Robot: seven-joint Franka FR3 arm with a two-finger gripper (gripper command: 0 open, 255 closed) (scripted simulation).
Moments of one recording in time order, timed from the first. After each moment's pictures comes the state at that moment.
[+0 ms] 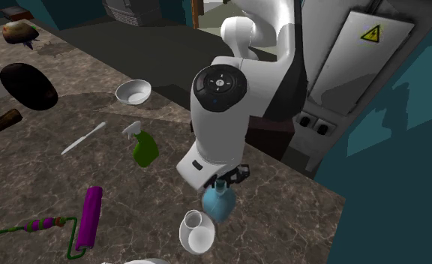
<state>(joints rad) -0.05 0.36 -0.07 -1.75 0.04 2.05 -0.25</state>
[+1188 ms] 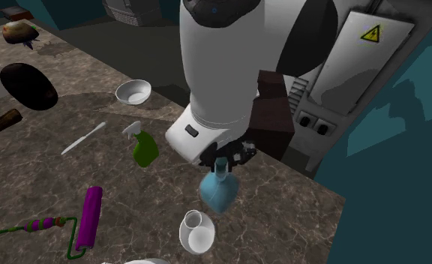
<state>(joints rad) -0.05 0.30 -0.07 -1.60 0.03 1.83 -0.24</state>
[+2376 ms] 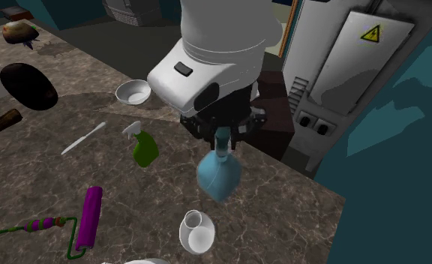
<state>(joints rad) -0.05 0.30 -0.08 -1.35 0.03 1.59 -0.24</state>
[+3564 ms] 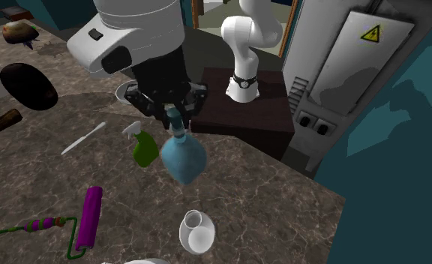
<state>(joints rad) -0.16 0.27 -0.13 -1.37 0.03 1.56 -0.40</state>
